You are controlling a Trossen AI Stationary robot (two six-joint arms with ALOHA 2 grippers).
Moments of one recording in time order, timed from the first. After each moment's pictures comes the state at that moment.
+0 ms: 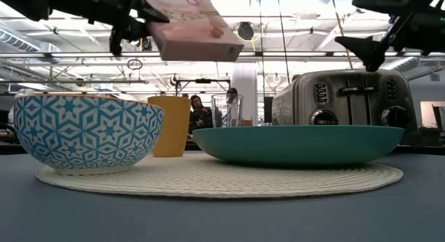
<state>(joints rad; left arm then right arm) -0.03 0.97 0.47 0.58 -0.63 -0.44 0.07 0.05 0.02 0.32 0.24 0.33</state>
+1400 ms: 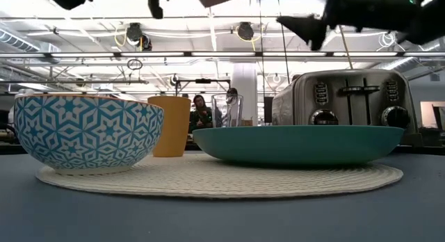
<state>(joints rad) -0.04 1.23 0.69 0.93 -0.36 -0.25 0.07 1.11 0.32 1.05 0.23 0.24</state>
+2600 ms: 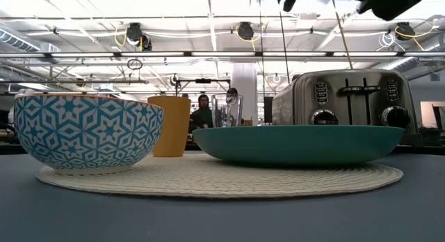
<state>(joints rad) -0.11 1.34 0.86 0.93 -0.30 -0.12 0.06 1.27 0.61 1.07 0.13 0.09</state>
